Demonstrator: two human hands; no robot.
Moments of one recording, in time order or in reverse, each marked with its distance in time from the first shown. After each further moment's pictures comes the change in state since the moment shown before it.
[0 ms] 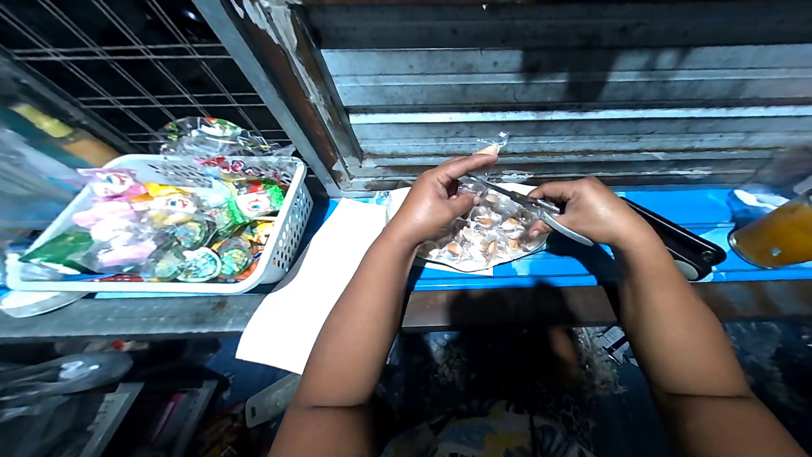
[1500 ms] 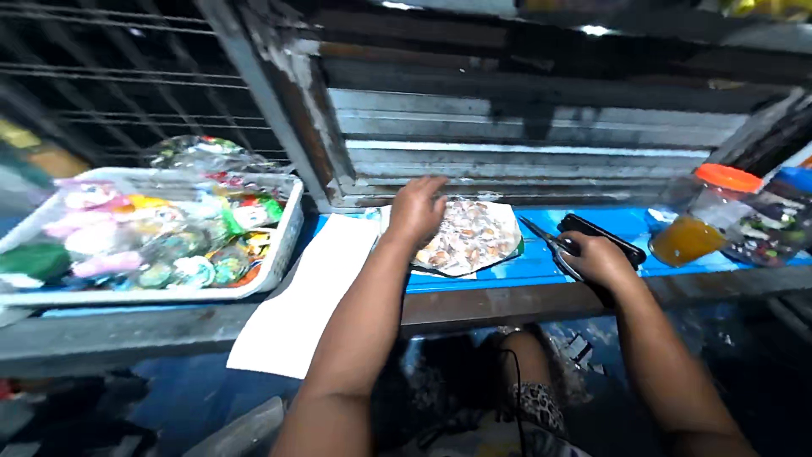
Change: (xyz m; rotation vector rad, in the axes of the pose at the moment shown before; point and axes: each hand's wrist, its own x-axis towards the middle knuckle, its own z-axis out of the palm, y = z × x) left_hand 0.006 -0.020 -0.010 0.733 0.122 -0.055; right_hand -0.082 0.035 -0.015 -0.401 -0.102 0.698
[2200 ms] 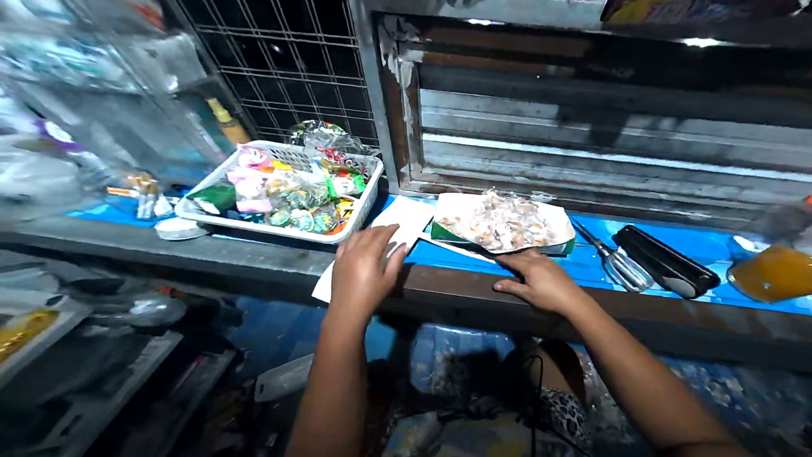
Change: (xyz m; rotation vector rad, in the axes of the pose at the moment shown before) left_hand -0.193 -0.006 -0.083 0.326 0.169 -0.281; right_hand -0.034 -0.134 0.060 0.083 -0.129 -0.717
